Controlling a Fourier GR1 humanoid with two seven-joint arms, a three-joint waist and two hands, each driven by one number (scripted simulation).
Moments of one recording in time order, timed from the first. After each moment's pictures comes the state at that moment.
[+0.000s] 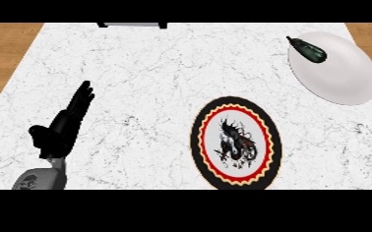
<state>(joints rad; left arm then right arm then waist) -0.09 0.25 0.02 -1.32 0.06 -0.04 -0.14 -0.81 -0.73 -0.64 -0.20 0.12 -0.18 -0.47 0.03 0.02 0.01</state>
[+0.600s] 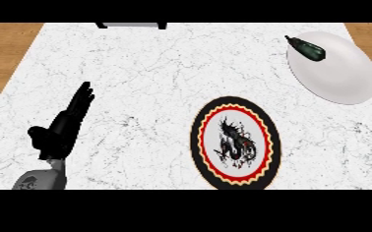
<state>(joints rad) -0.08 0.24 0.03 -1.34 0.05 -0.04 -0.13 -0.52 -0.87 -0.72 -0.17 0.04 0.16 -0.70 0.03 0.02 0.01</state>
